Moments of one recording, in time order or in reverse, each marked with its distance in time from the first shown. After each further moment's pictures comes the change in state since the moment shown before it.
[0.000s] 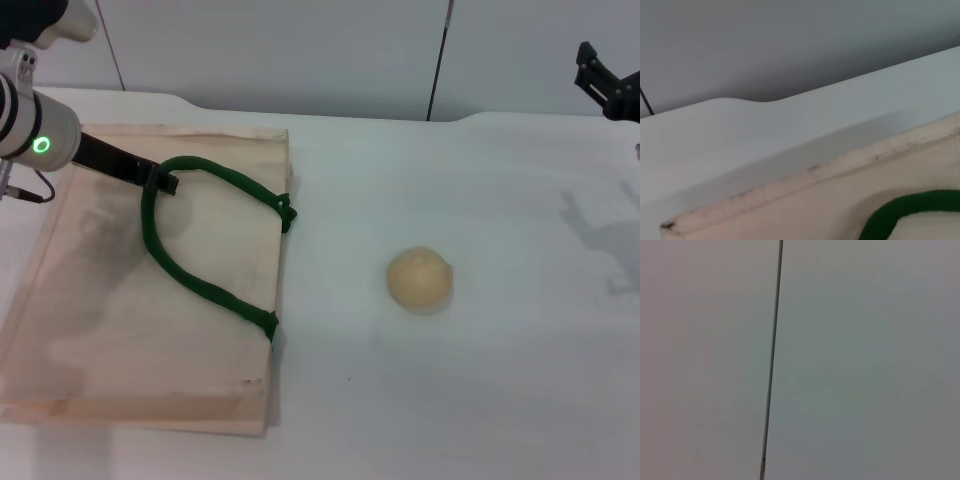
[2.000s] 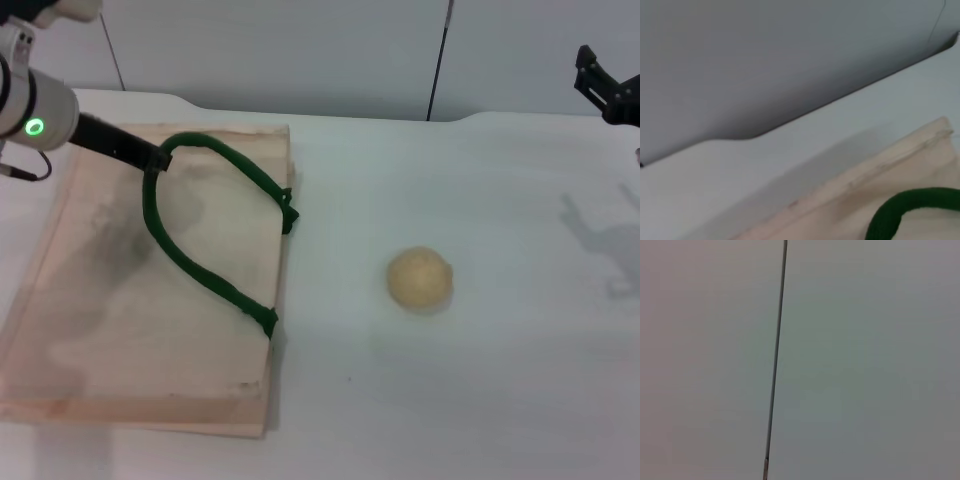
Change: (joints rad) left arm 0.011 -0.006 0.012 0.102 -0.041 -0.066 0.100; right arm -0.018 -0.002 -0.010 0.021 -0.006 -0.003 0.000
